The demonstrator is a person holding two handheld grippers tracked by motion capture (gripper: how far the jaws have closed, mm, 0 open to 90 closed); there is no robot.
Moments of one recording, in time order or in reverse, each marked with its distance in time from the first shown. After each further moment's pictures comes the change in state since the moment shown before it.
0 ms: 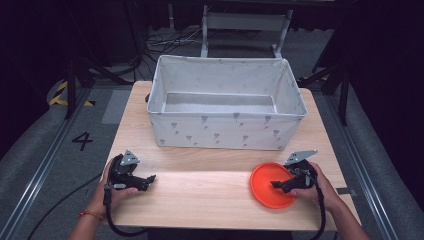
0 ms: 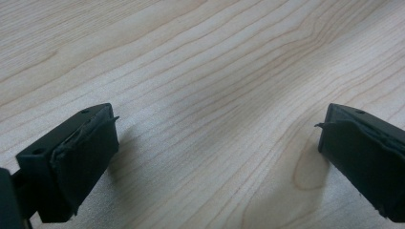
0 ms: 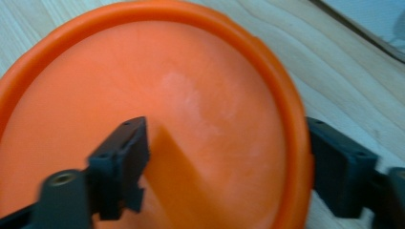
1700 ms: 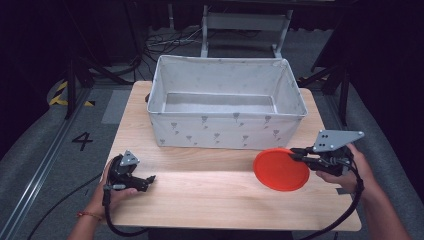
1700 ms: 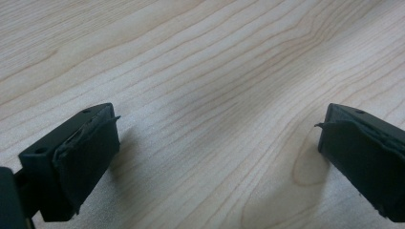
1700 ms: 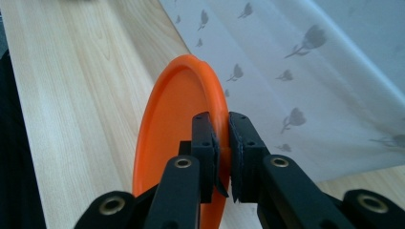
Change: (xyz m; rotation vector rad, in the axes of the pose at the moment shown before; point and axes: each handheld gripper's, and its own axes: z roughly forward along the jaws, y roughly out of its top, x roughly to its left) left arm 0.000 -0.002 -0.002 0.004 -0.003 0.004; right arm 0.040 0.075 -0.147 -0.211 -0.068 -0.349
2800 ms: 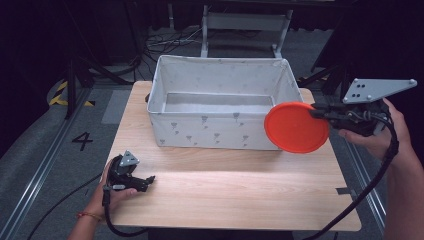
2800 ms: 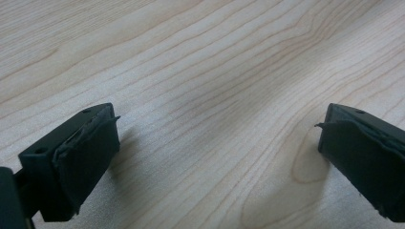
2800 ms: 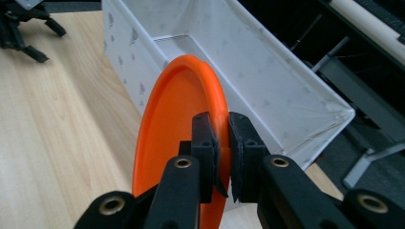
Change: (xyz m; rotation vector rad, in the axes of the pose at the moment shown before) left arm 0.000 0.000 0.000 -0.001 0.003 0.000; right arm -0.046 0.080 -0.069 -0.070 -0.165 0.001
